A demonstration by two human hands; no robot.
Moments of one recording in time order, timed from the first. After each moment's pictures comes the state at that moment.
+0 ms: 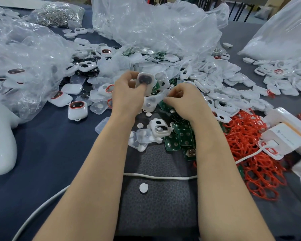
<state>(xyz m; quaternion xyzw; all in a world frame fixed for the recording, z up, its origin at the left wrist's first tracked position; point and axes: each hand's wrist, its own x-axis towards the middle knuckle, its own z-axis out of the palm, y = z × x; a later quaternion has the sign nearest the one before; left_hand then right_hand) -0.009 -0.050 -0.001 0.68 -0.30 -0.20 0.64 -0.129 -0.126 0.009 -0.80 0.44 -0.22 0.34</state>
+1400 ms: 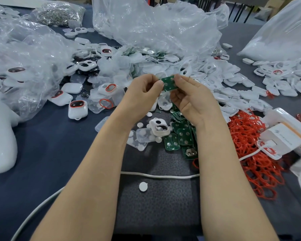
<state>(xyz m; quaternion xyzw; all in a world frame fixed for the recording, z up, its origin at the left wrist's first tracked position) -0.022 -0.045 0.010 0.63 -0.48 -0.24 0.56 -0.132 -0.130 0.014 -0.44 0.28 -0.38 0.76</state>
